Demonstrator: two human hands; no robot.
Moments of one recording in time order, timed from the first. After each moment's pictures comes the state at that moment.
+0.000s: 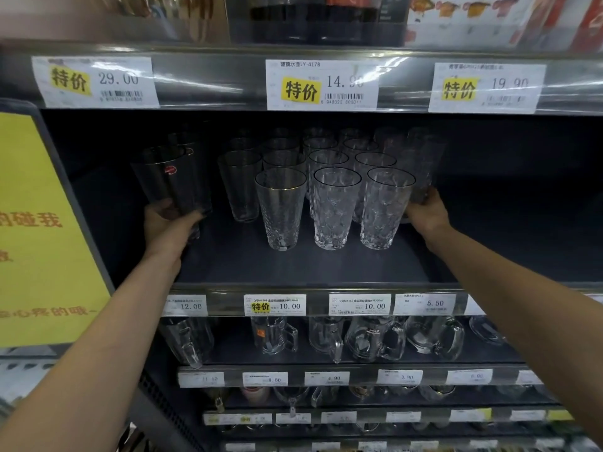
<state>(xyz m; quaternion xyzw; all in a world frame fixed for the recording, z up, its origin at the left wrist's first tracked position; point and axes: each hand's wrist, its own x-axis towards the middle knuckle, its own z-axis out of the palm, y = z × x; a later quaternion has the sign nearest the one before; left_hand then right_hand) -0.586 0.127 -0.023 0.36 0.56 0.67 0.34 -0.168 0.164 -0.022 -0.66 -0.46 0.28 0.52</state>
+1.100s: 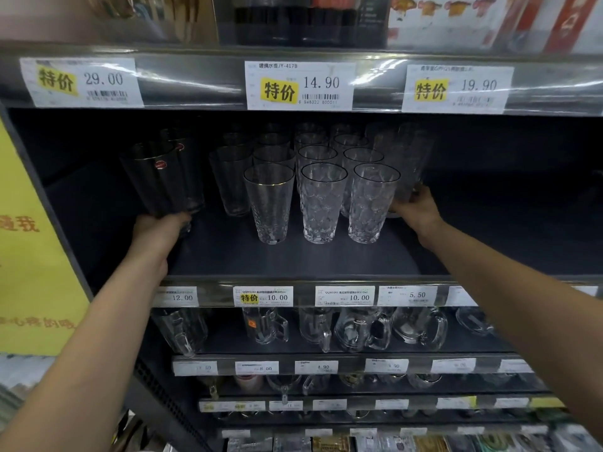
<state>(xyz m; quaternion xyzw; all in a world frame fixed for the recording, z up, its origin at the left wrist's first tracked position) -0.568 0.087 0.000 0.33 0.65 0.59 0.34 -0.160 0.155 -0.016 -0.65 -0.47 0.33 0.51</state>
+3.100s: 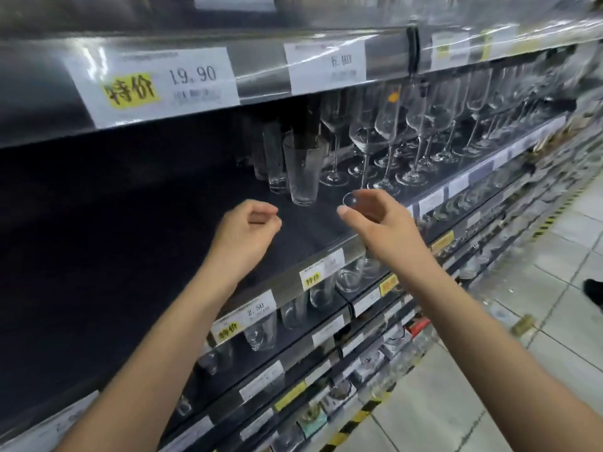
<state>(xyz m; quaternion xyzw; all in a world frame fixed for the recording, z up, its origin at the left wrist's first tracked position) 0.268 0.057 0.018 0.72 0.39 0.34 0.47 0.435 -0.070 0.014 -0.73 -0.39 0.16 0.54</state>
